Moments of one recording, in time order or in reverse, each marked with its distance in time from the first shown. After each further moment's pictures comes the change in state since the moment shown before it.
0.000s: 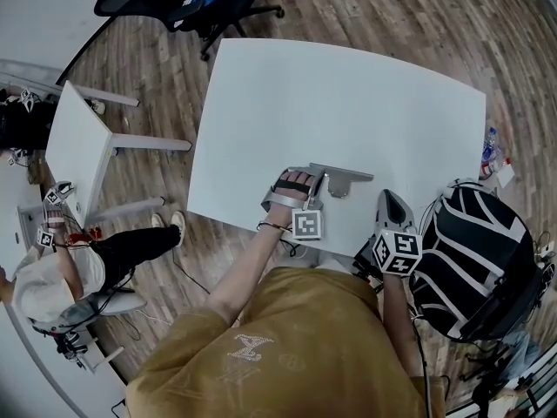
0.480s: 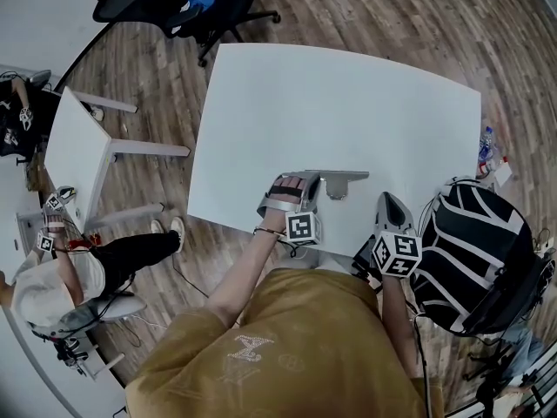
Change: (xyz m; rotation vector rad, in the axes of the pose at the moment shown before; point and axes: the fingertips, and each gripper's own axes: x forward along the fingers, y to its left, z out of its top) left arm -0.012 0.003 -0.007 -0.125 -0.016 0.011; right arm -0.010 -0.001 -0.002 0.025 -0.016 -0.021
